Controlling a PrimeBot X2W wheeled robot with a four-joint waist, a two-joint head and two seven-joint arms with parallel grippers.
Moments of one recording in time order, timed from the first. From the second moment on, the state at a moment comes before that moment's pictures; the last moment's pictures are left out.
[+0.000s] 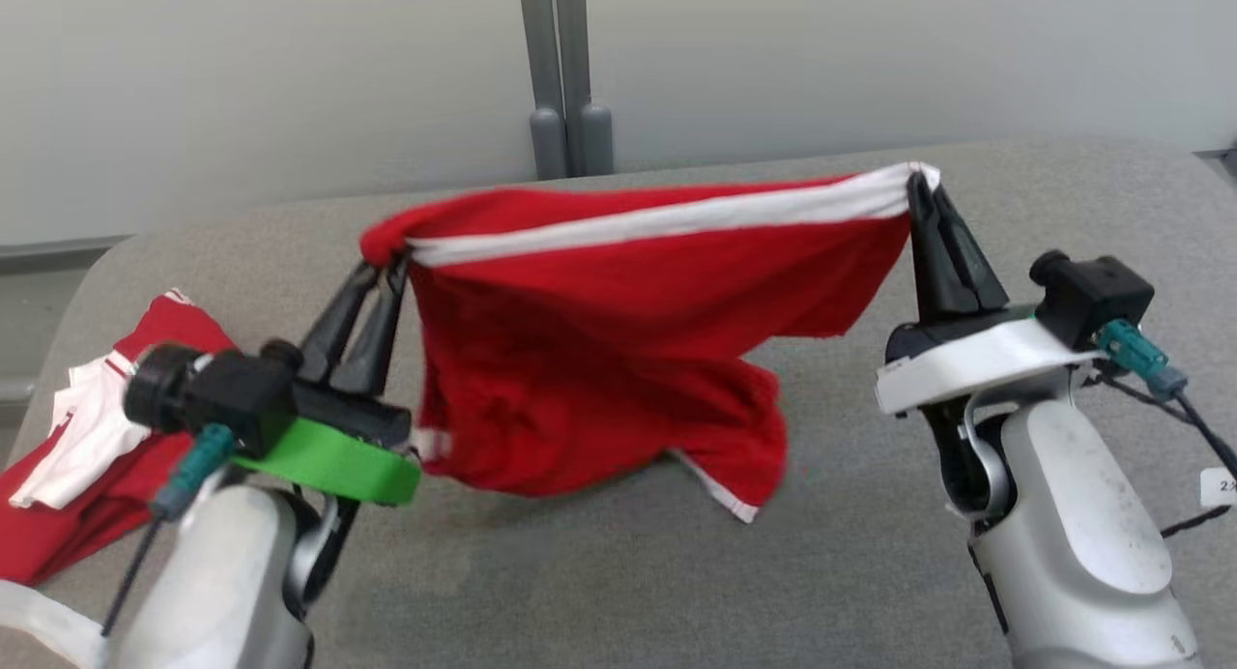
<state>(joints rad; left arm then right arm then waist) -0.33 0.25 -0.32 0.16 -0.30 -0.13 -0.26 -0.41 -0.05 0.09 0.29 0.28 0.13 -0.26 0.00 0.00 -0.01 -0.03</state>
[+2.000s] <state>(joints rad) -0.40 0.13 -0.25 0.70 -0.45 -0.14 -0.27 -0.36 -0.15 0.19 0.41 0.44 0.13 -0.26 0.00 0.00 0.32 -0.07</state>
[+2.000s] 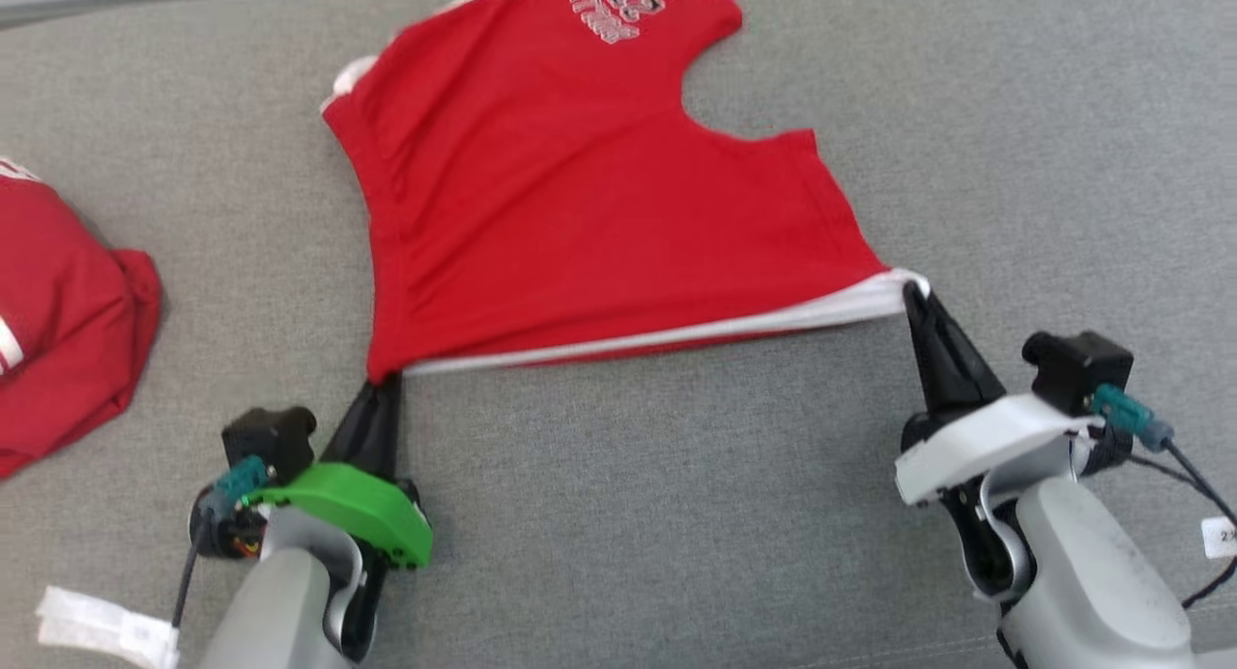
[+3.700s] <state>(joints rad) -0.59 0.05 -0.32 0.62 -0.54 -0.13 -0.26 -0.94 -0.19 0.25 0.82 0.33 0.13 -0.26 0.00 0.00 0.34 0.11</state>
